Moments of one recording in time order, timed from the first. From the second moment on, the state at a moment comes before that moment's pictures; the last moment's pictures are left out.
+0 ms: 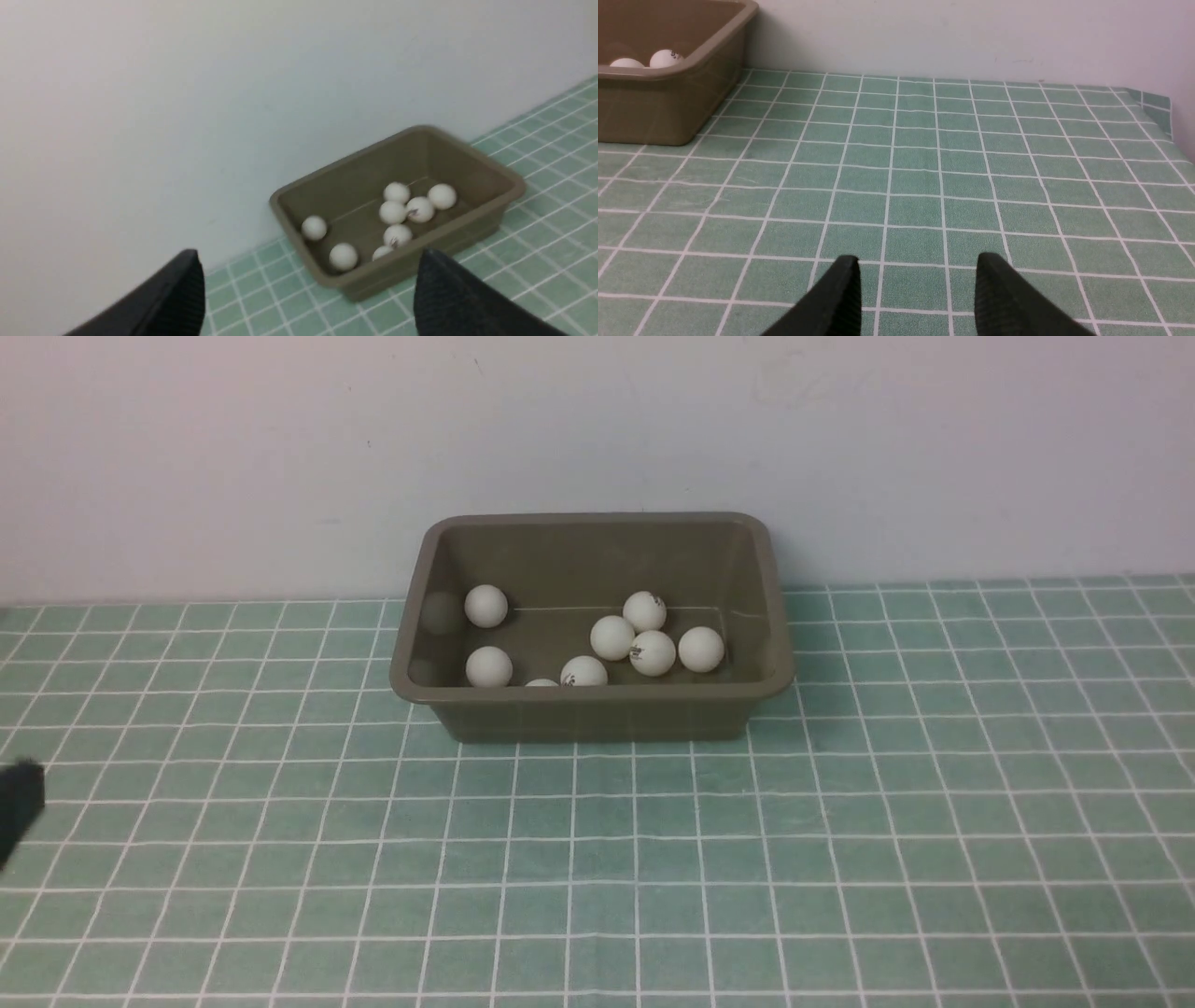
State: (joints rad) right arm -0.12 -0.01 0.02 0.29 0.43 -0.36; left arm 0.15 0.37 -0.70 -0.54 0.72 0.71
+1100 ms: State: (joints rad) right arm -0.12 -0.01 0.02 0.30 0.43 -0.36; left arm 0.24 -0.01 0.02 -0.16 0.40 0.18
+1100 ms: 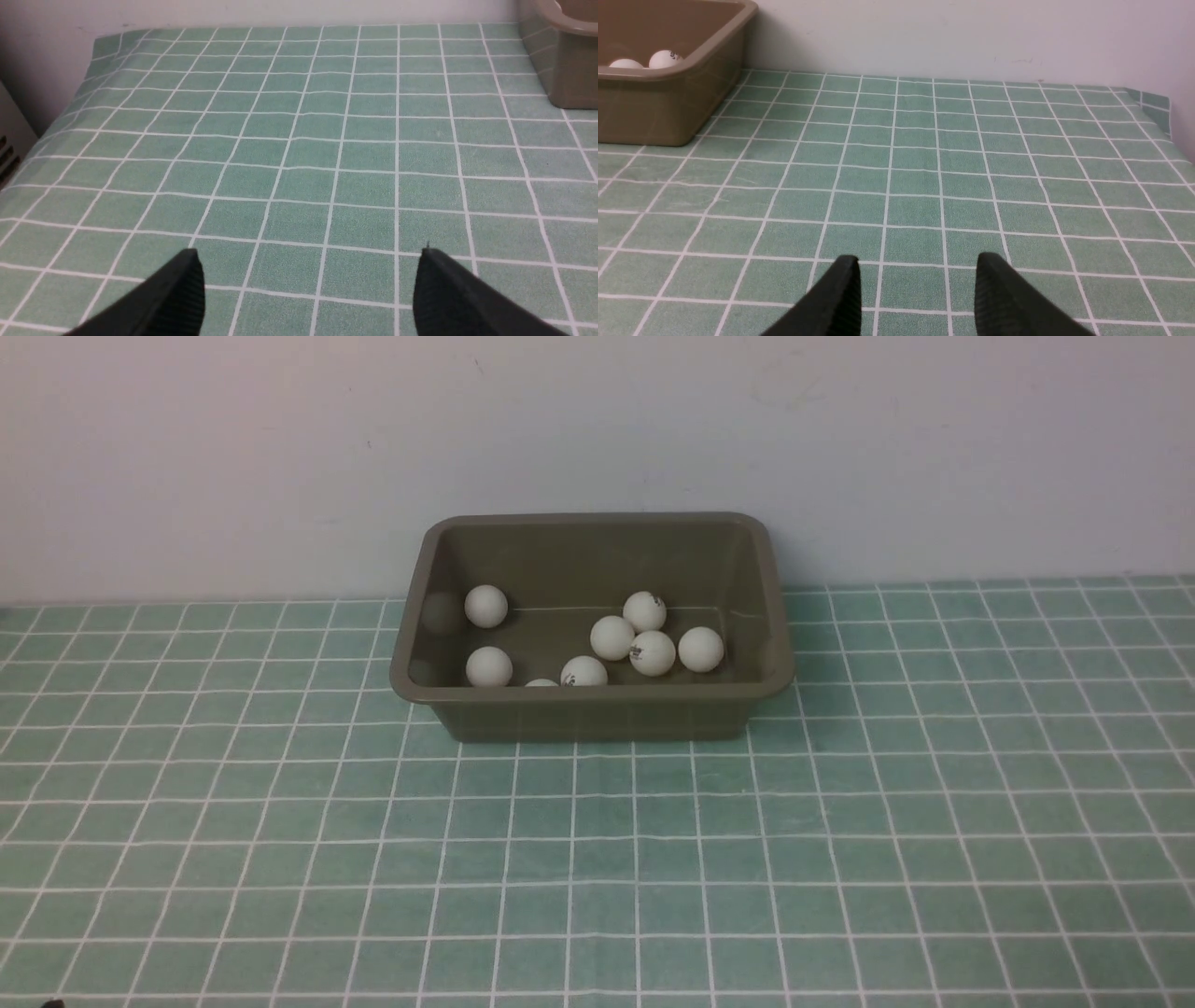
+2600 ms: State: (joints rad) right arm -0.12 -0.01 0.02 0.30 0.43 -0.35; left arm 0.05 -0.01 0.02 -0.13 0.39 0.18
